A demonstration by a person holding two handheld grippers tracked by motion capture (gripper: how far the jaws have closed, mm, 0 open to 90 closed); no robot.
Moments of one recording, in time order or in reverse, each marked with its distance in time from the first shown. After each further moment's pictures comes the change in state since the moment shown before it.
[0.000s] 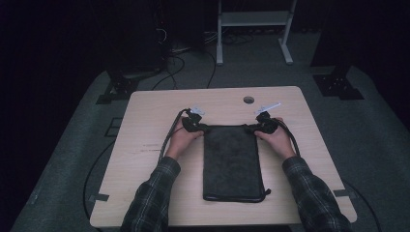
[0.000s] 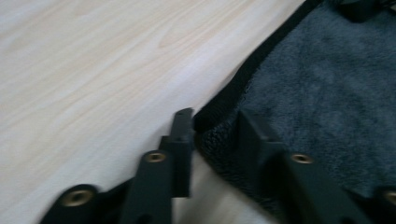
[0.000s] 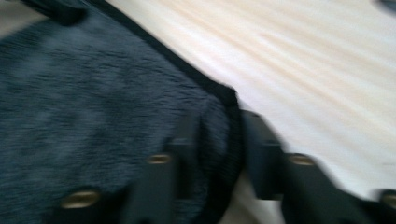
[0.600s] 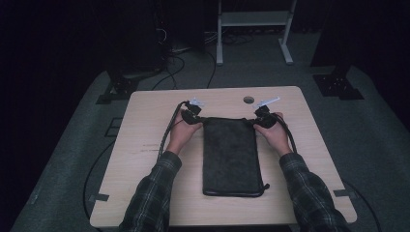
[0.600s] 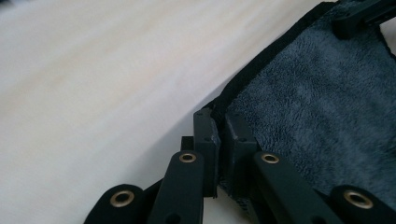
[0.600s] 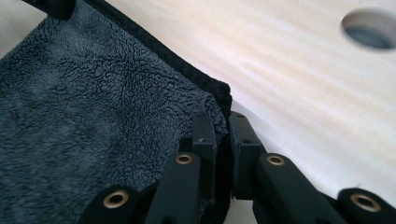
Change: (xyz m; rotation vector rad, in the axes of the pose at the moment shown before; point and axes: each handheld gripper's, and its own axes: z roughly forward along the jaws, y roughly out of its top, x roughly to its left) left arm 0.005 0.030 -0.017 -0.037 0.058 -0.006; right arm 0.002 0.021 -0.007 -0.028 -0.071 0.009
